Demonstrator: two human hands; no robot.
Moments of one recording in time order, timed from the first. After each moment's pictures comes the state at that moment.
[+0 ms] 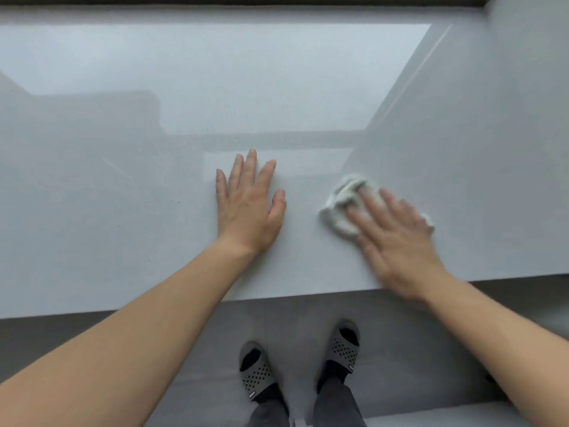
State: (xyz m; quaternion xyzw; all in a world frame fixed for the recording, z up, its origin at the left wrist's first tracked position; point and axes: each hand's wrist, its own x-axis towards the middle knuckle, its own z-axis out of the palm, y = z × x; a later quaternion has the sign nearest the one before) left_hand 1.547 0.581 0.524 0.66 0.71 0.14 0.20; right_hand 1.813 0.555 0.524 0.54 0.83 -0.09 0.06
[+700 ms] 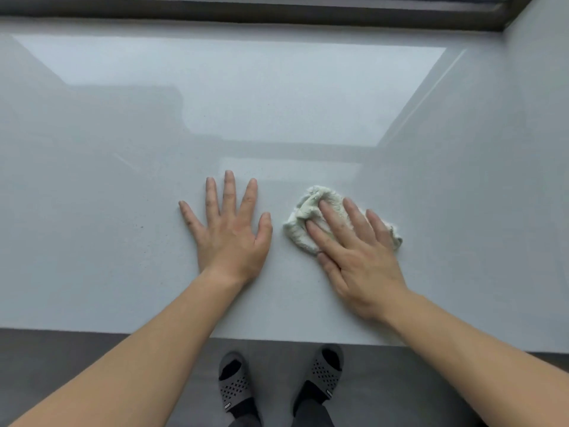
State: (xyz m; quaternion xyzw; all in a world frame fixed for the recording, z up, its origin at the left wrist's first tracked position) left_hand 1.595 0.602 0.514 0.59 0.80 0.00 0.11; right_hand 1.822 0.610 0.521 0.47 0.88 -0.11 0.02
